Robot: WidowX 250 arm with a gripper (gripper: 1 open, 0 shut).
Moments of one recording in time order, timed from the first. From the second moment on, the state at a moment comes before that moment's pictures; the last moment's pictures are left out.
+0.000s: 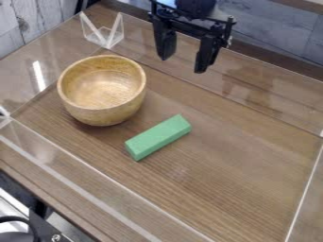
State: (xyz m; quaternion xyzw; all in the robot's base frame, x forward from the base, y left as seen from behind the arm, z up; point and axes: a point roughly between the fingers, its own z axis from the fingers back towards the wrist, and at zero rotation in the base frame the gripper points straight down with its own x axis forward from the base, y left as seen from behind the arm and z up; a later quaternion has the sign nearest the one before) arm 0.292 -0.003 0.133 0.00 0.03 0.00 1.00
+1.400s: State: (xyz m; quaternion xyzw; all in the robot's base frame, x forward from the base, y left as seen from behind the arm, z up) arm 0.208 0.019 0.076 -0.04 -0.02 -0.08 1.00
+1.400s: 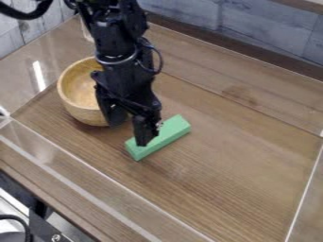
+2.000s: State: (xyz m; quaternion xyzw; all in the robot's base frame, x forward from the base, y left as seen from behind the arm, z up) arm 0.221 0.004 0.038 -0.04 -0.03 -0.02 1.00
